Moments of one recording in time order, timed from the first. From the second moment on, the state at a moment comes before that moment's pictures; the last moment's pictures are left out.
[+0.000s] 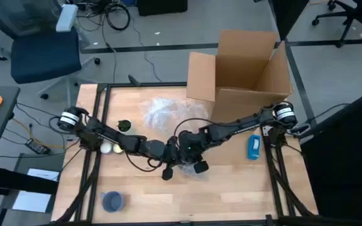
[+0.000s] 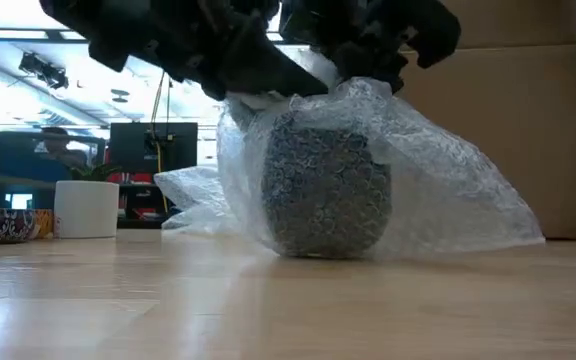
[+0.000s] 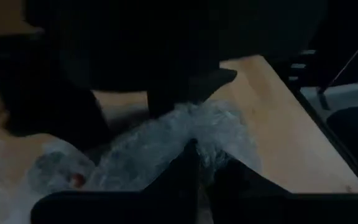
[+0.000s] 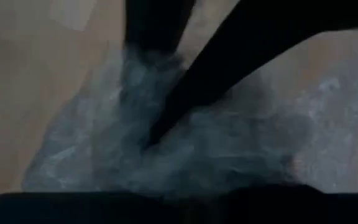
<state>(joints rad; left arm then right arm) -0.26 1.68 0.84 0.48 -0.05 -0.19 0.17 1.85 1.40 -0.59 -0.07 -0.16</state>
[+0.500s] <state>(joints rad) -0.26 1.69 0.84 0.45 -0.07 -0.20 0.19 1.75 1.43 -0.70 -0.06 -0.07</state>
